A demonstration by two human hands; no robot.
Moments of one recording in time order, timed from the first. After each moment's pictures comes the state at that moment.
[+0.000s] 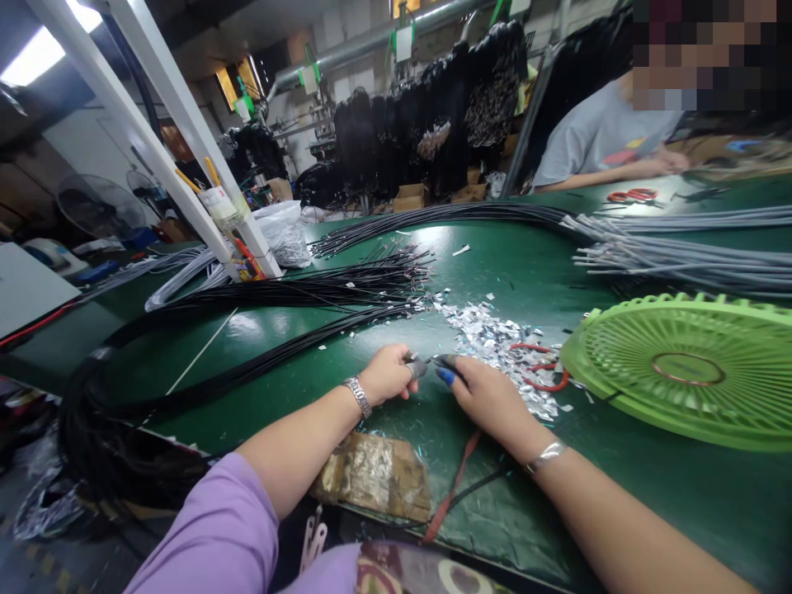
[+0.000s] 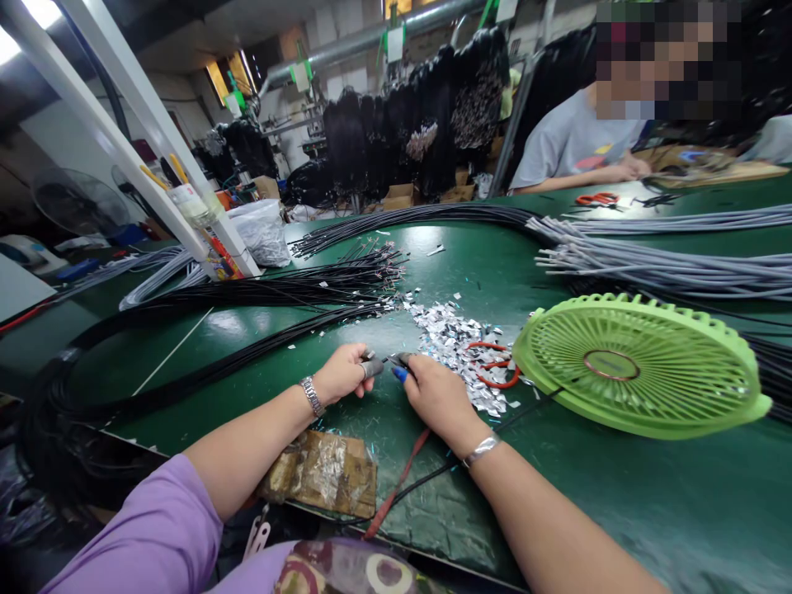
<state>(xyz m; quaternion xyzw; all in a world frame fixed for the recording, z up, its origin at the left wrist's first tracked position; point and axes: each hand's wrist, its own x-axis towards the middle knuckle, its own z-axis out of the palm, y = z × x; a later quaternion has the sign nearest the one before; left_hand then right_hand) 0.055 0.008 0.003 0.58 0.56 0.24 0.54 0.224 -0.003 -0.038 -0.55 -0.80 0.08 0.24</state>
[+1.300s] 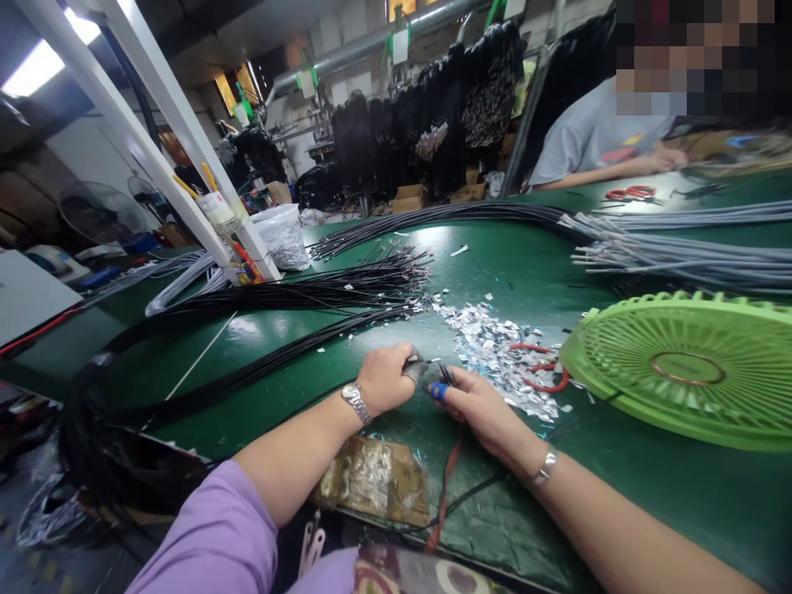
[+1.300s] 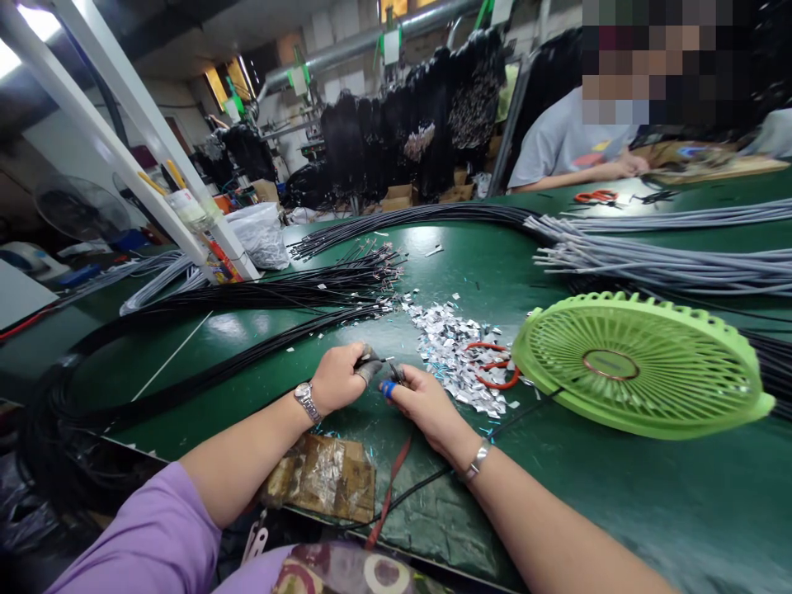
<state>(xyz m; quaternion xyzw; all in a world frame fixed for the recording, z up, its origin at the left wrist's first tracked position) 0.049 0.001 0.009 0.81 0.55 0.18 0.12 0.202 -0.023 -0.021 -0.44 -0.47 0.63 0.43</state>
